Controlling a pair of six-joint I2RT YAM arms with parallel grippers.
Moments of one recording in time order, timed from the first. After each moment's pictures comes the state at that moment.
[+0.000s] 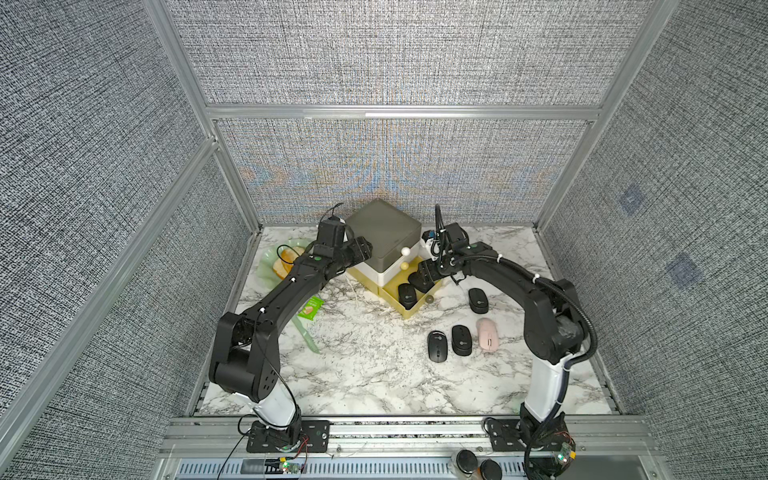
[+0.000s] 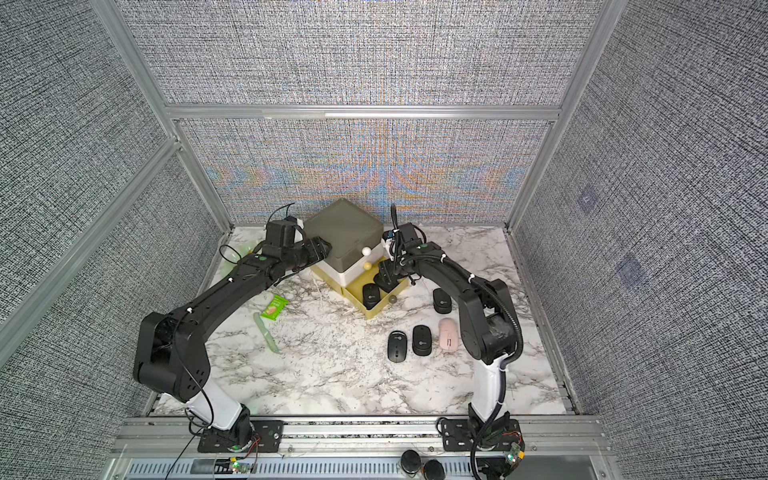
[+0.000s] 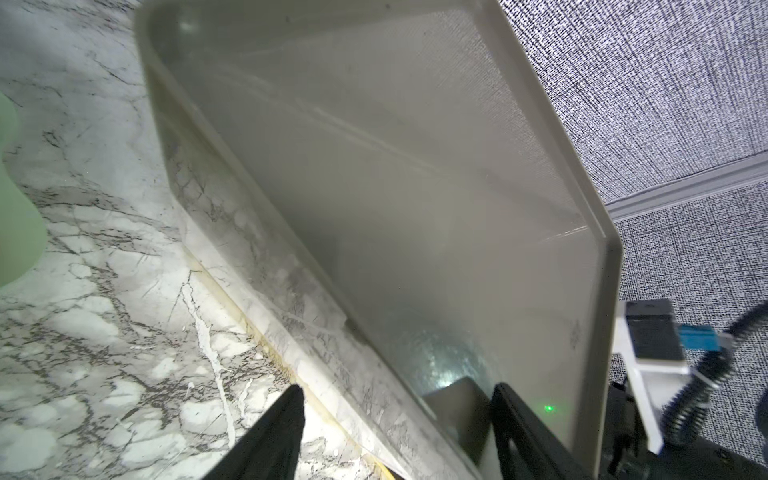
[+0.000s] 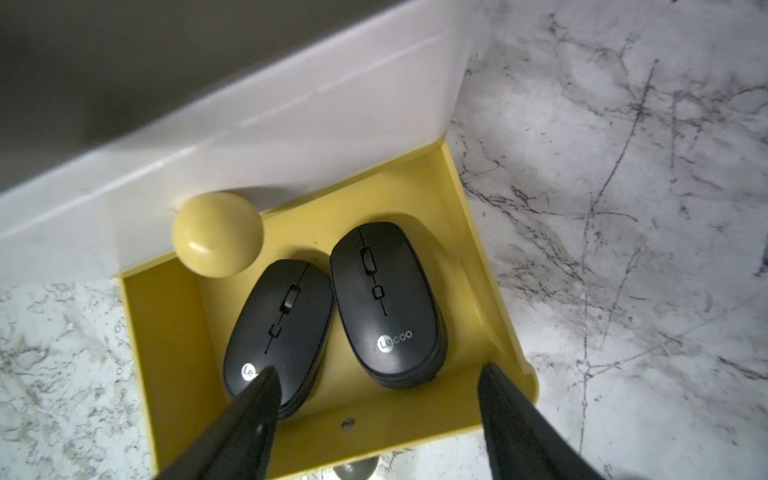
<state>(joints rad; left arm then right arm) -0.36 1.65 1.28 -0.27 0.18 -0.67 0.43 1.97 1.56 -0.60 -0.14 -0.01</state>
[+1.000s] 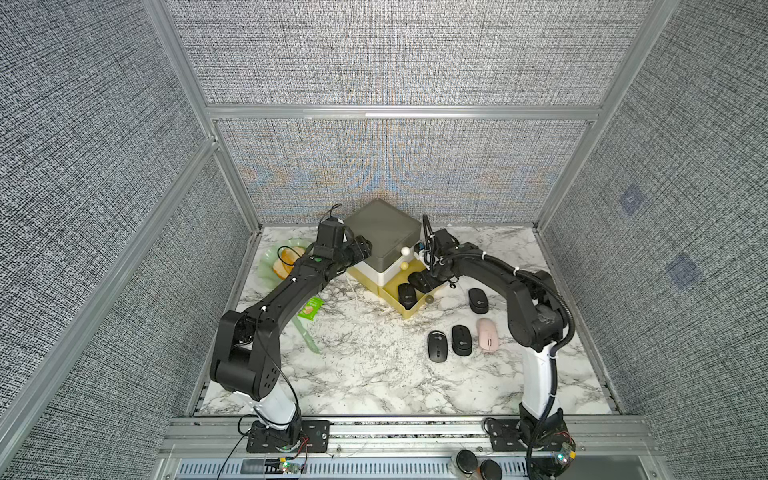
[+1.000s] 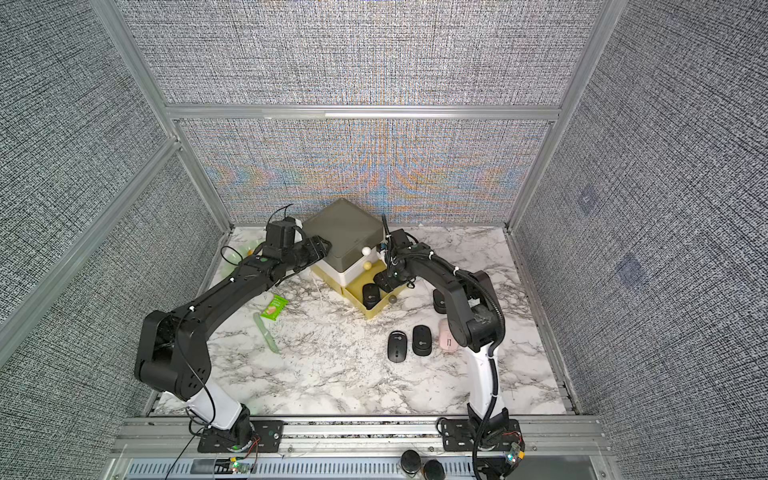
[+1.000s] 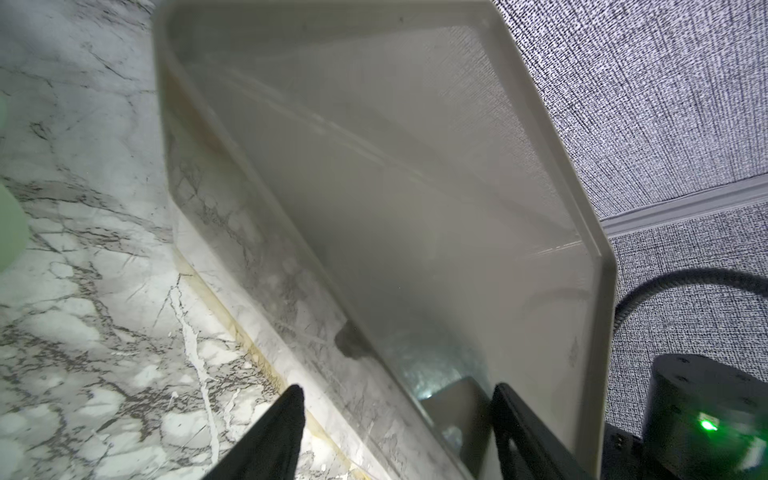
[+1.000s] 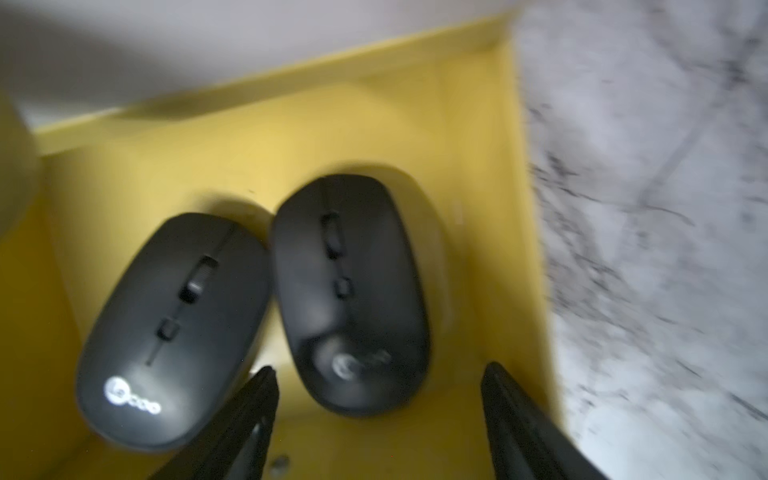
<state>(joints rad) -0.35 1.66 1.27 -0.21 0.18 -0.72 0.43 2.09 1.63 -0.70 -0.03 -0.17</state>
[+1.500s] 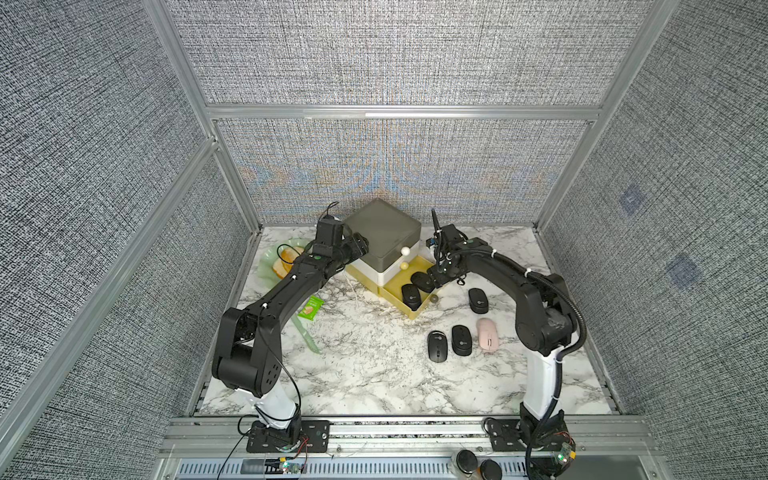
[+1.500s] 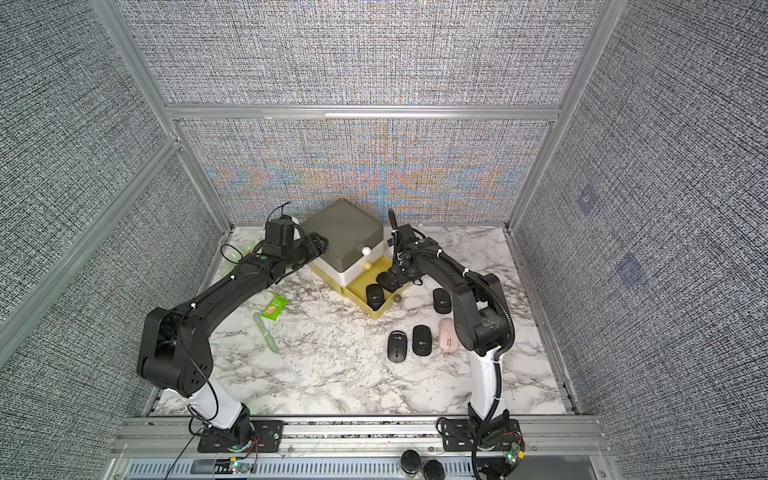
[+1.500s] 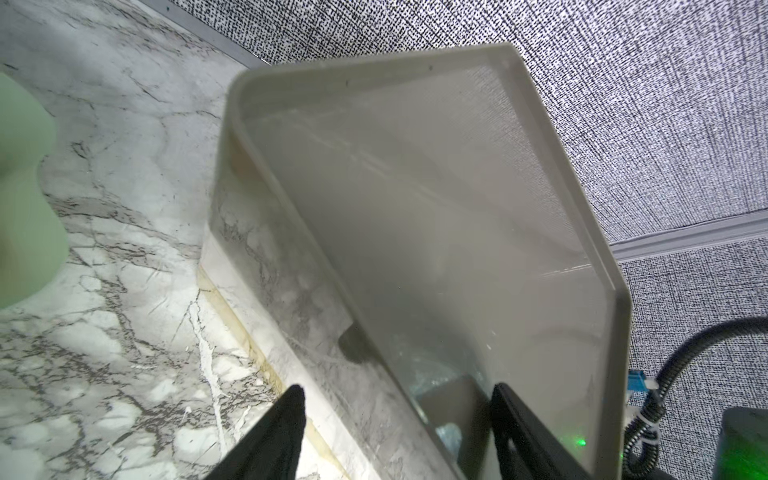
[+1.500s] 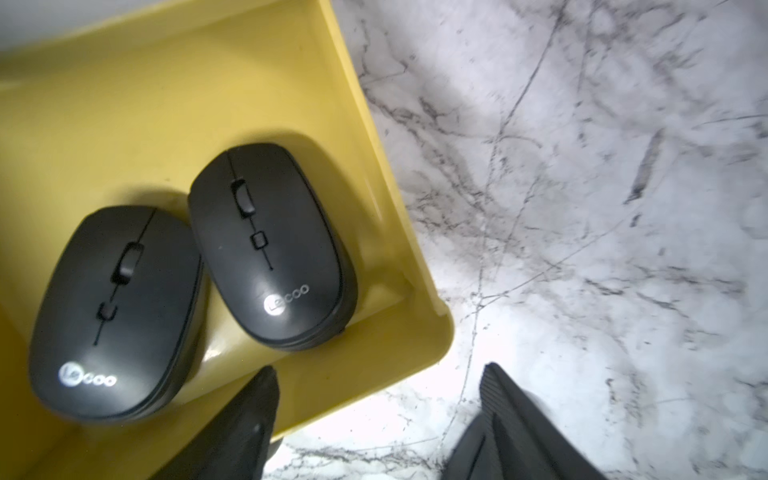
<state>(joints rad) -0.34 1.68 1.28 -0.21 0.14 -0.74 0.43 2.04 1.64 -0.77 0.09 -0.12</state>
